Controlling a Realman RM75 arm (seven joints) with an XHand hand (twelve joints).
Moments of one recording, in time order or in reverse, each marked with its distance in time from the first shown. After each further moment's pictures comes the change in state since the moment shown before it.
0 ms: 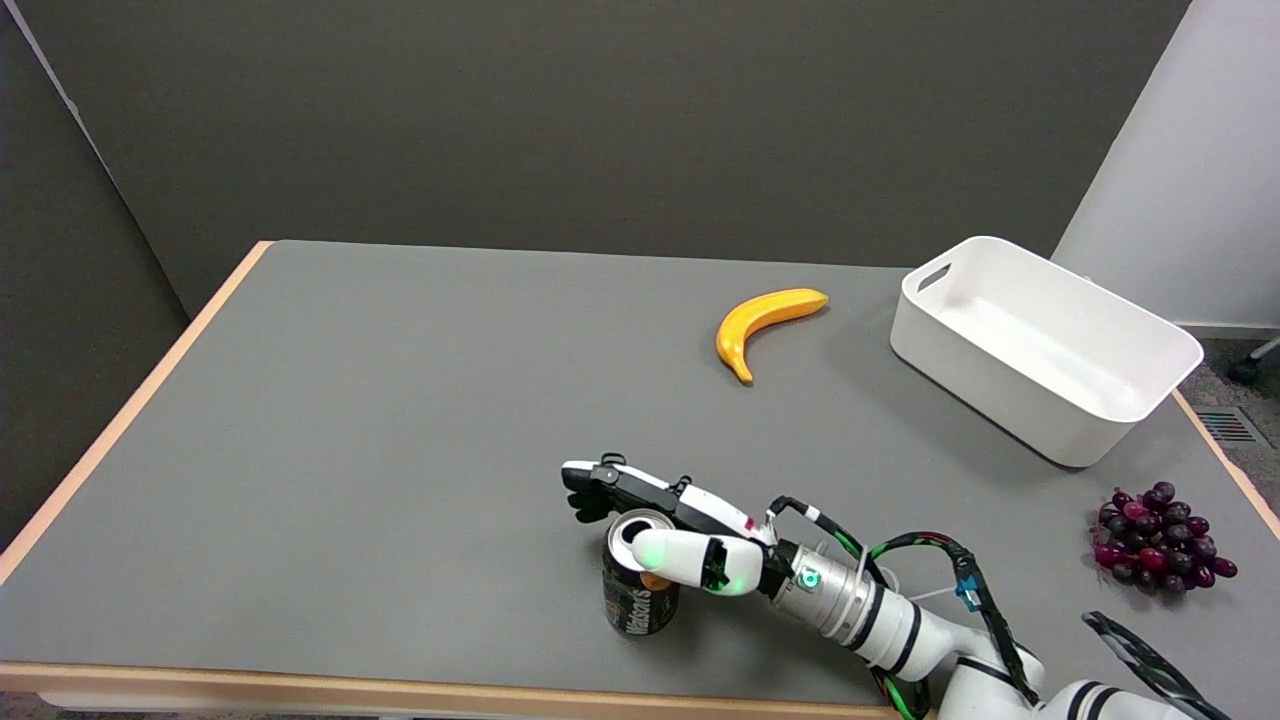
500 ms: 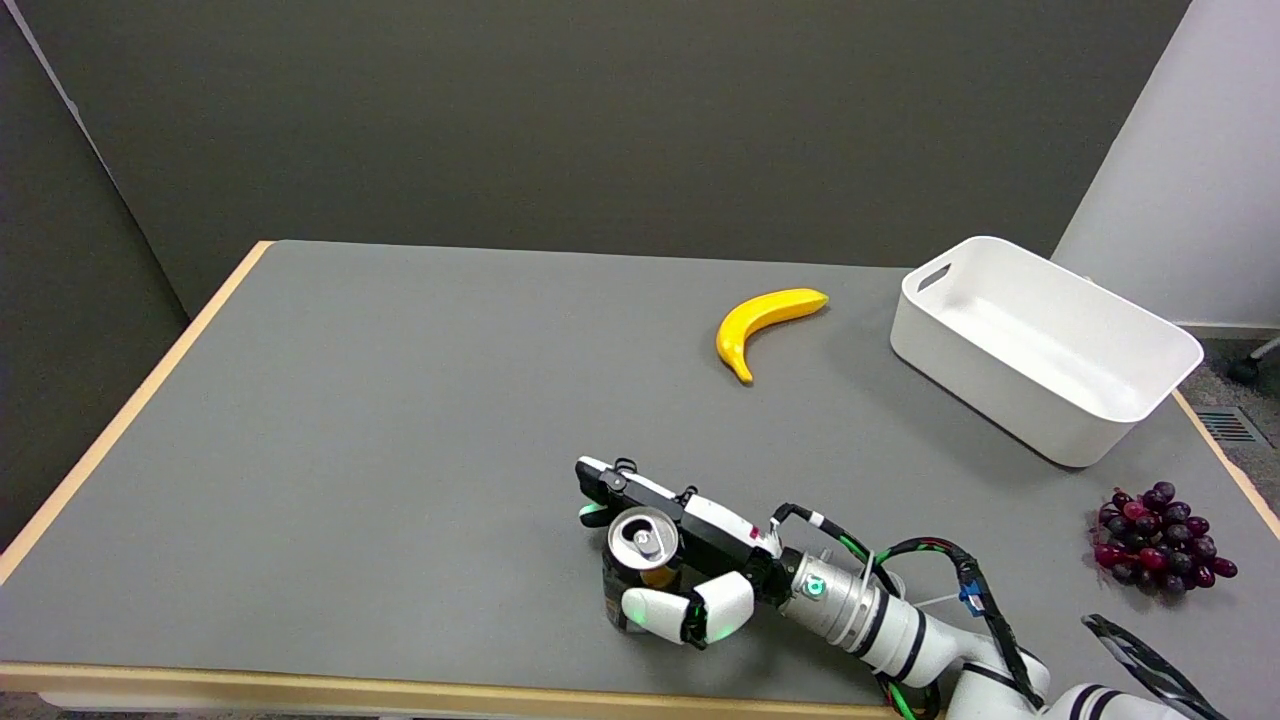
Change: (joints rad) arm 0.004 0.000 -0.012 -0.046 -0.002 0.029 -0.001
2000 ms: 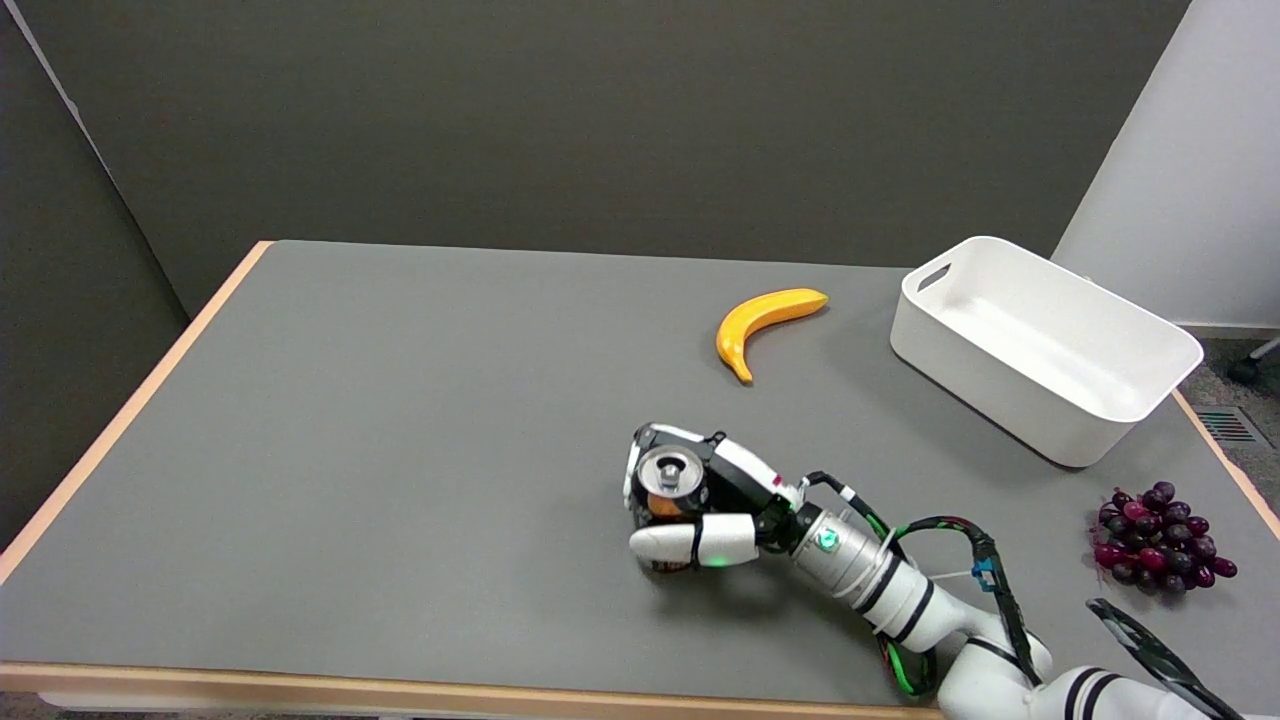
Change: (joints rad) arm 0.017 -0.002 0.066 -0.003 0.129 -0.068 -0.070
